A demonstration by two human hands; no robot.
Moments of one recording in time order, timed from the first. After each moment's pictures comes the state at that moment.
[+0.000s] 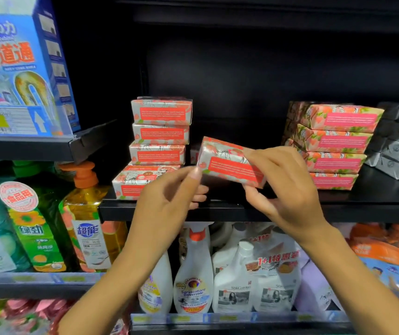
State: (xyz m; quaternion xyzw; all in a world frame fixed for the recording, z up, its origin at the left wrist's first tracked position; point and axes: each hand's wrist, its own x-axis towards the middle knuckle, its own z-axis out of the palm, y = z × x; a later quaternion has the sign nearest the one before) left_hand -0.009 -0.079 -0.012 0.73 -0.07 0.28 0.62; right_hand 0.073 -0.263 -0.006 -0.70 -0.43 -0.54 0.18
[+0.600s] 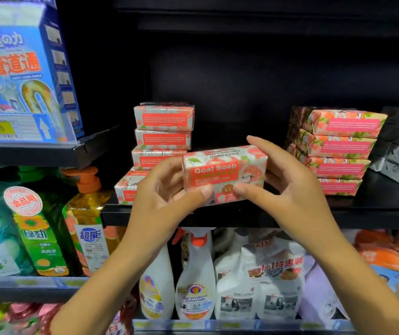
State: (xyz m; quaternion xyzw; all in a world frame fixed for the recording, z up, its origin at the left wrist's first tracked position) left_hand -0.010 -0.070 -0.005 0.67 -0.18 0.28 0.67; right_hand 0.033 -0.254 0.018 -0.73 -0.37 -0.18 0.54
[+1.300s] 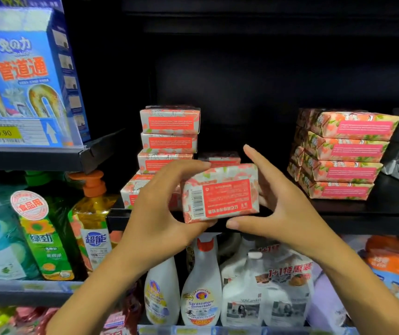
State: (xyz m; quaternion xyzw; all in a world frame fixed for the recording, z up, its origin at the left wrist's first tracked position) left_hand -0.009 -0.050 -0.007 0.80 -0.25 0.40 0.37; right_hand 0.043 -0.247 0.006 -0.74 -0.40 -0.04 0.54
